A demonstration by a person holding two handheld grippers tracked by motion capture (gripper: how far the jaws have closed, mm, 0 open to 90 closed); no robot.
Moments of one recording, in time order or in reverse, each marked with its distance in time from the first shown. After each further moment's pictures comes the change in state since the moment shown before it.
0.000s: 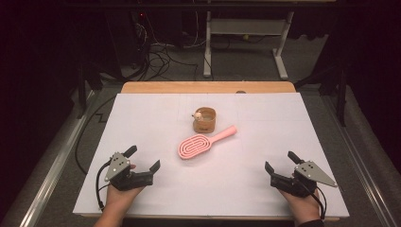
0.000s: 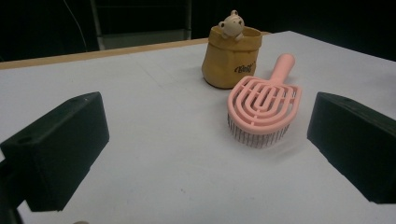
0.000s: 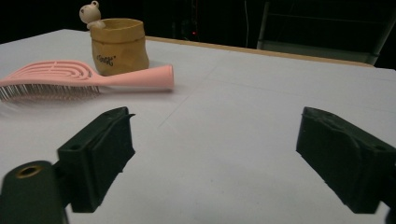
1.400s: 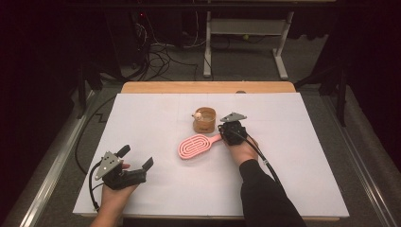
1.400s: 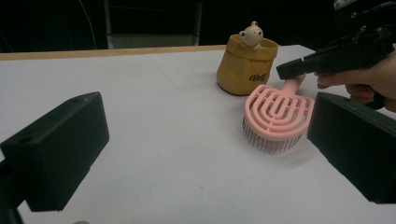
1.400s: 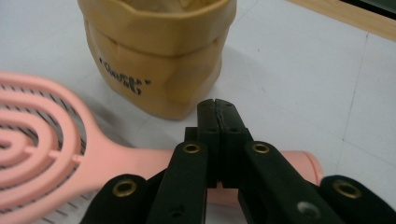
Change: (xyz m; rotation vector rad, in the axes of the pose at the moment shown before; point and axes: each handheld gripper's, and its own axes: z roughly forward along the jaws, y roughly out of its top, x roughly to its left) left arm 0.016 -0.002 -0.009 -0.032 0.021 -0.081; right arm 0.081 0.065 0.201 0.400 0.088 -0.157
